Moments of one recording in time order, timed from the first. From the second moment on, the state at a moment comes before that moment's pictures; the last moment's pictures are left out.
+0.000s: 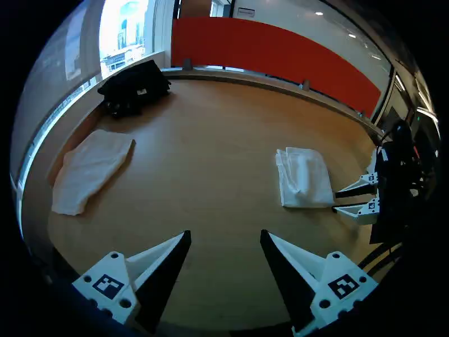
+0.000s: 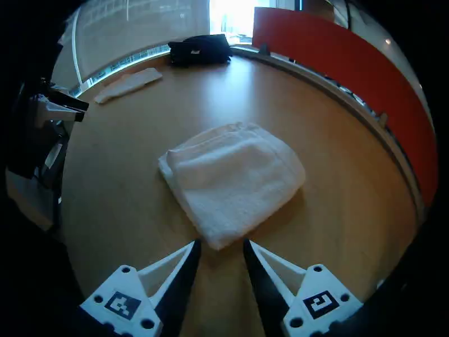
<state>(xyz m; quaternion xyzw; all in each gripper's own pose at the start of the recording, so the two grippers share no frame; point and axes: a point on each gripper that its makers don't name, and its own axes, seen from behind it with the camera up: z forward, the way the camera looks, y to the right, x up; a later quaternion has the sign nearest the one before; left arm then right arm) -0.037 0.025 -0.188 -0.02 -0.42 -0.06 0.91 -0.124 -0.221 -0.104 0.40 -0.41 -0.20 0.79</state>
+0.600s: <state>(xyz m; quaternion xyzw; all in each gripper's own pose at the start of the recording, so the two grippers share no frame) -0.038 0.026 -0.188 -0.02 -0.42 -0.06 0.90 -0.131 -0.223 -0.105 0.39 -0.41 -0.19 0.80</state>
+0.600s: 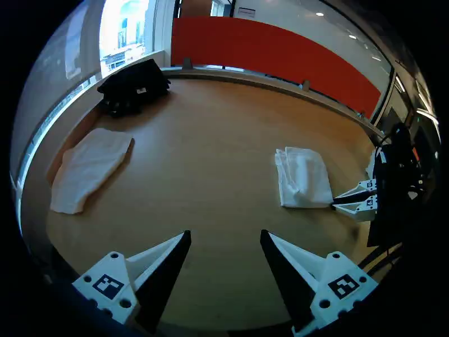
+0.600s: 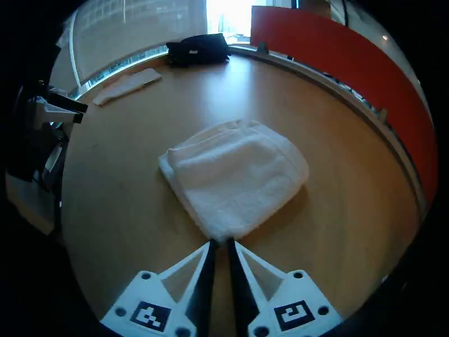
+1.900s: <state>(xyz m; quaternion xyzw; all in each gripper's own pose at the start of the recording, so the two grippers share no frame) -0.016 0.035 -0.167 -0.04 -0.39 -0.06 0.92 0.033 -0.257 -0.023 0.39 -0.28 -0.21 0.85</state>
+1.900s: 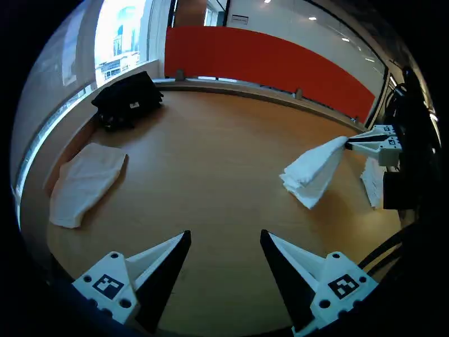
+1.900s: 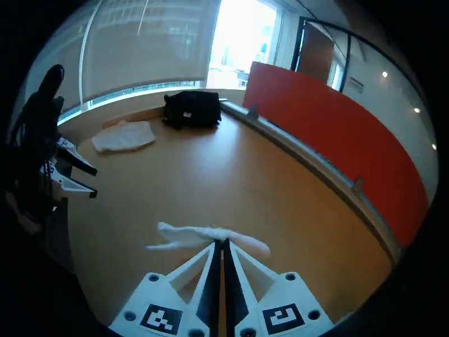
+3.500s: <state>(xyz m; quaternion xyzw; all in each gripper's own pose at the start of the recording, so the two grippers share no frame) 0.000 0.058 -0.145 -0.08 -0.38 -0.03 0.92 0.140 -0.131 0.017 0.30 -0.24 -0.19 0.90</state>
